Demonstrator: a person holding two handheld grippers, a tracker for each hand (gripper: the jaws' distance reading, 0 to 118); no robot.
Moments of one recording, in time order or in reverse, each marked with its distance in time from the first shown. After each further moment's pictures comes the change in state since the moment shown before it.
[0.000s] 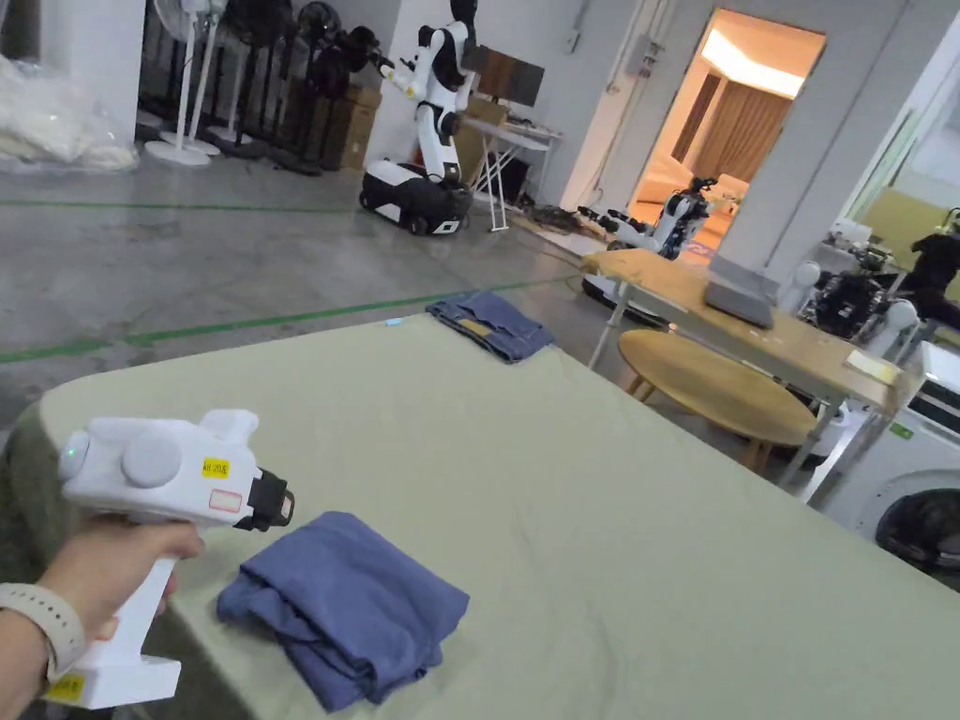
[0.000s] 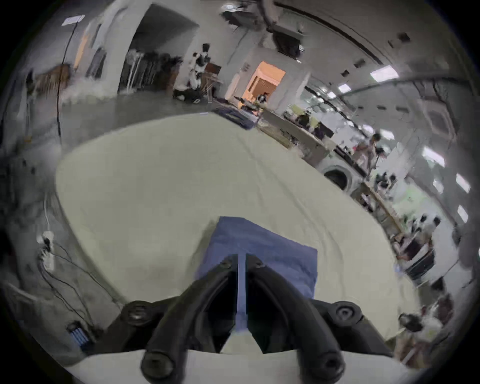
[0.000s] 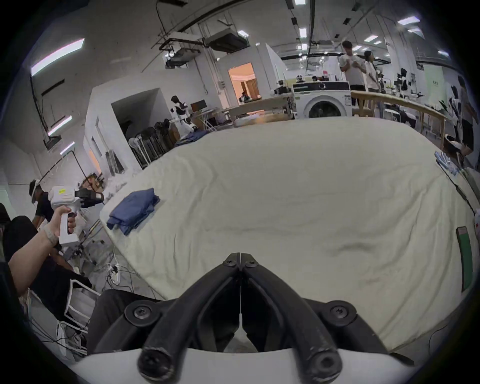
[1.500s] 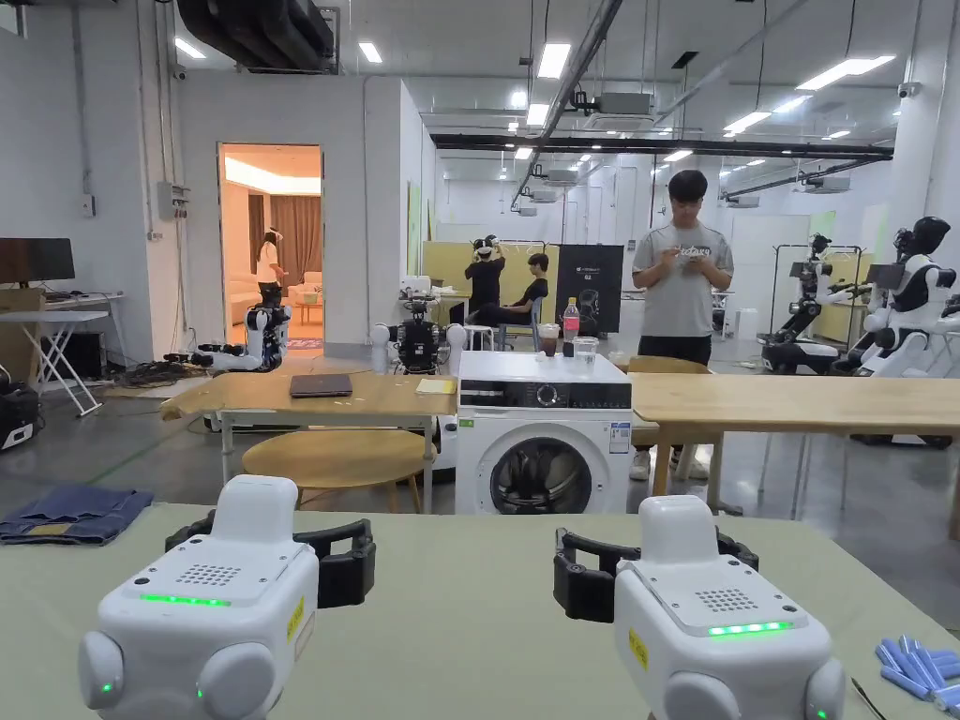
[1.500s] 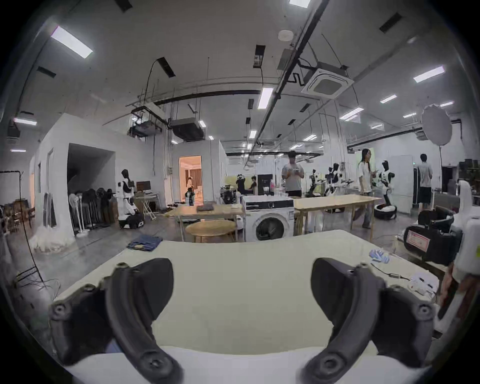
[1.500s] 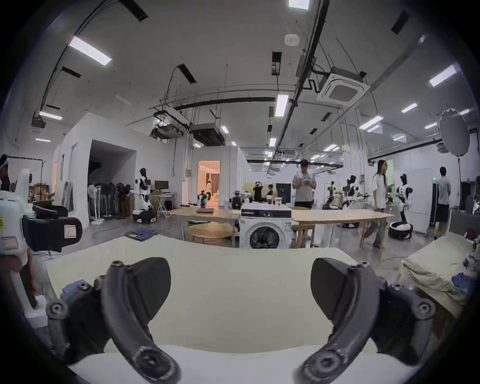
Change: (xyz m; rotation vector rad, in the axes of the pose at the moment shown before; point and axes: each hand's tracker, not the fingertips) left arm 0.445 -0.078 0.122 0.539 -0.193 -0.545; right arm 0.008 0.171 0.162 0.643 -0.352 0.208
